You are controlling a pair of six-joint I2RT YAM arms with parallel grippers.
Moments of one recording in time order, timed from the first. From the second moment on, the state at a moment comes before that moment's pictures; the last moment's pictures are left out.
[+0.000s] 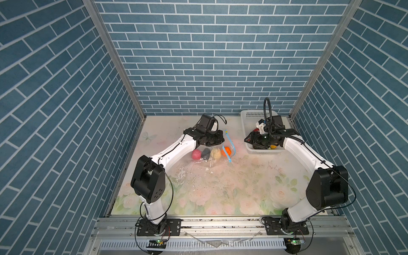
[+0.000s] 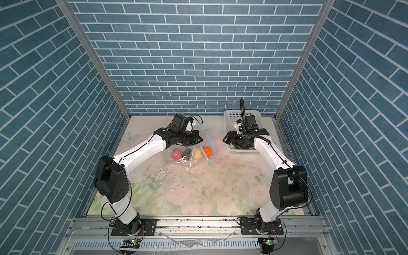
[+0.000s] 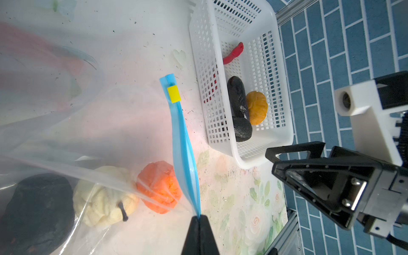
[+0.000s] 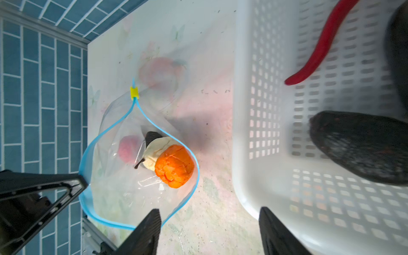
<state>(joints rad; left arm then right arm) -0.58 1.77 1.50 -0.49 0.35 -0.68 0.25 1.59 1.34 -0.72 -0.40 0.37</state>
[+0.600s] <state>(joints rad) -0.58 1.77 1.50 -0.49 0.35 -0.68 0.18 1.89 1.62 -0.87 -0.05 0.24</state>
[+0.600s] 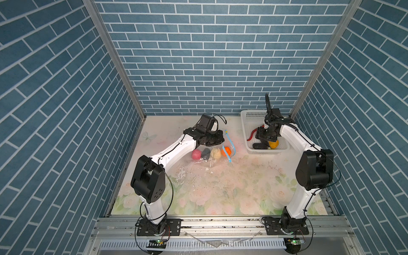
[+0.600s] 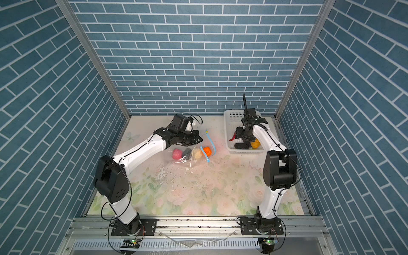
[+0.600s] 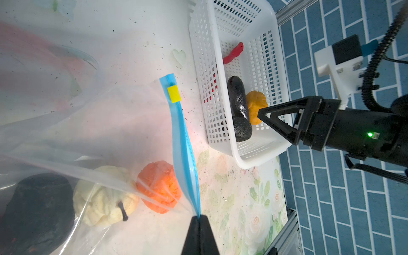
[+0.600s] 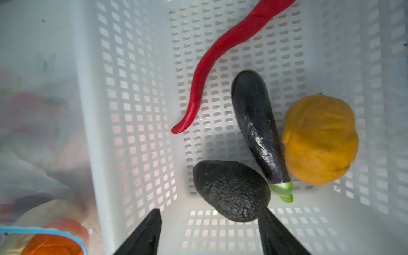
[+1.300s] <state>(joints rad) -0.58 1.77 1.50 -0.49 0.36 -0.68 0.12 2.25 2.01 -0.99 0.06 0.15</state>
